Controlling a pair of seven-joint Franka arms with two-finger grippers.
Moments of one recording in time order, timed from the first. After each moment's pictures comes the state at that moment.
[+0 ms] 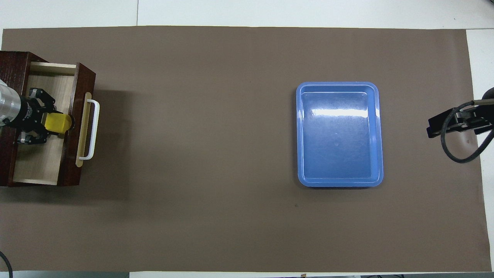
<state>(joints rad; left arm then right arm) 0.26 0.13 -0.17 -1.90 0.05 2.01 -1.31 -0.08 0.03 0.08 -1.51 -0.02 1.38 -0.04</state>
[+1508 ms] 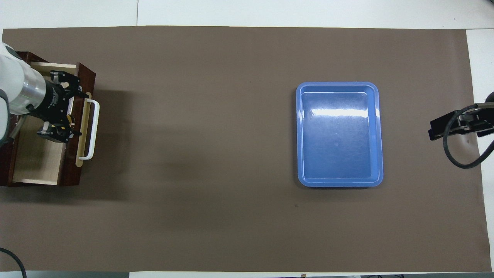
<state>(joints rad) 0.09 0.08 -0.21 -1.77 -0.01 1.82 -1.51 -0.07 0.01 0.08 -1.52 -0.02 1.38 -0.03</state>
